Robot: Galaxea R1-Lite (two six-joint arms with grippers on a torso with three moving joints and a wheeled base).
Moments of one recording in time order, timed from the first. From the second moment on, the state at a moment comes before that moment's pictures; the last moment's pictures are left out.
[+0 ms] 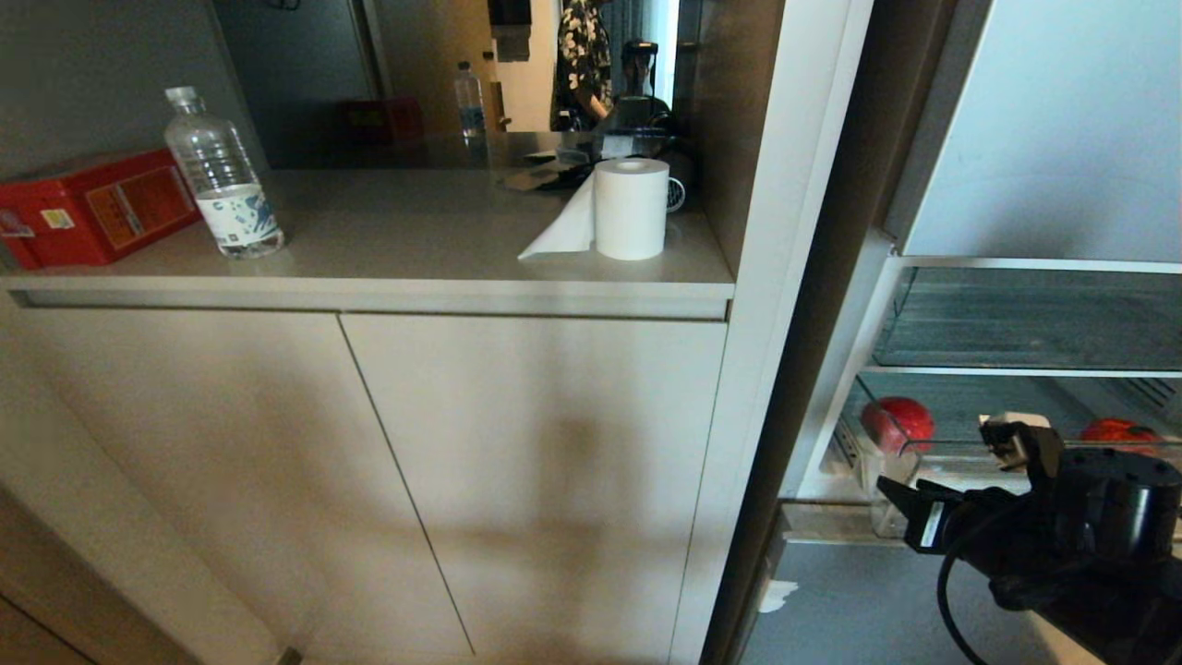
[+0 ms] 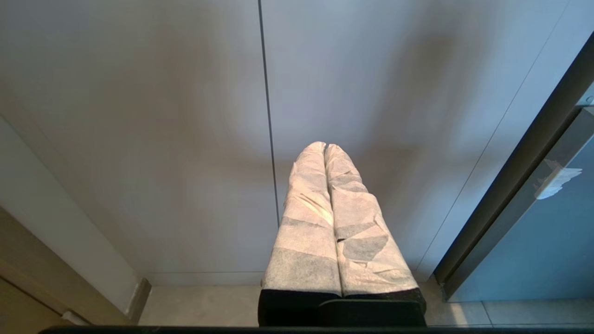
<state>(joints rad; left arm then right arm) 0.00 0.00 0.00 0.00 0.00 0.00 0.21 1.79 -0.21 -1.27 -0.10 0.20</state>
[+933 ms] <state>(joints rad) 0.00 0.00 0.00 0.00 0.00 0.00 0.02 1.48 -0.36 -0.83 -0.14 0.08</state>
